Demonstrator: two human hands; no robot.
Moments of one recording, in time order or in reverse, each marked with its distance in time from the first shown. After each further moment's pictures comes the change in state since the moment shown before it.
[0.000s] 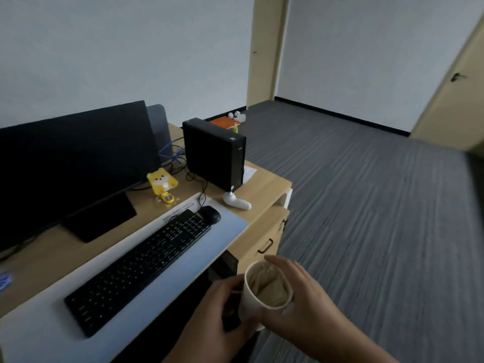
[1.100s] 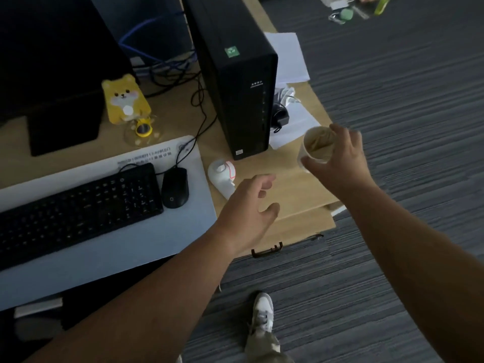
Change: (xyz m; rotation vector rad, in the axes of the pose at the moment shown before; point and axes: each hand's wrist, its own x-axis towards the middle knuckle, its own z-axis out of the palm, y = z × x) left_hand 0.508 -0.111 0.103 0.205 0.418 -0.441; right_hand 0.605 0.303 -0.067 -0.122 -0.072 -0.139
